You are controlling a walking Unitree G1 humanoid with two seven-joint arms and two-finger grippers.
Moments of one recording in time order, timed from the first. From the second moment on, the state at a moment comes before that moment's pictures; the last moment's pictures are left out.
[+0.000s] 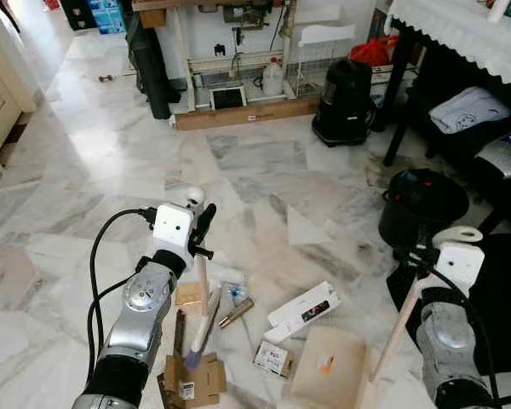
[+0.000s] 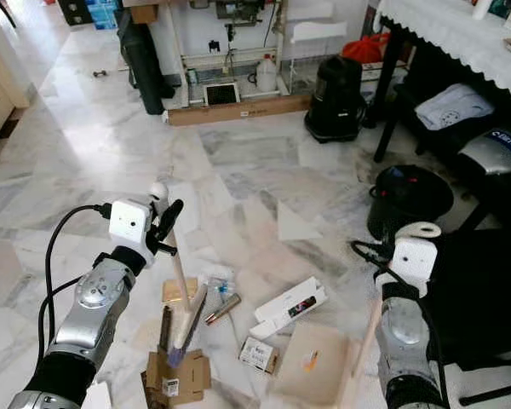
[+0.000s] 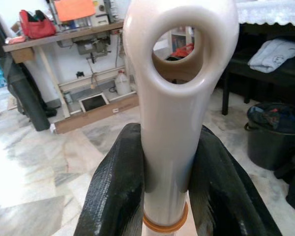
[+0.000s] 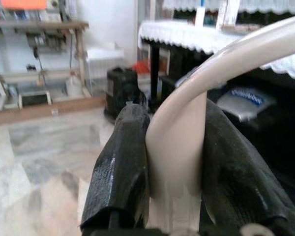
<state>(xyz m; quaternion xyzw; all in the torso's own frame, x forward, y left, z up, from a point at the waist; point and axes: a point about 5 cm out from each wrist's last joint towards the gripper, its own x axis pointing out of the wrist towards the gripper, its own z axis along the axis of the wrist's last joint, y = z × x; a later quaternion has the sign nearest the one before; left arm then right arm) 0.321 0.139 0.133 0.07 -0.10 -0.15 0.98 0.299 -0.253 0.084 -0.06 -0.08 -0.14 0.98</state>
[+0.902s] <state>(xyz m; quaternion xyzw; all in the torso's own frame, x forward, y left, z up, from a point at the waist) 0.321 0.140 0.138 0.07 -0.11 -0.15 0.98 0.289 -0.242 0.051 -0.08 -0.01 -0.12 0.99</state>
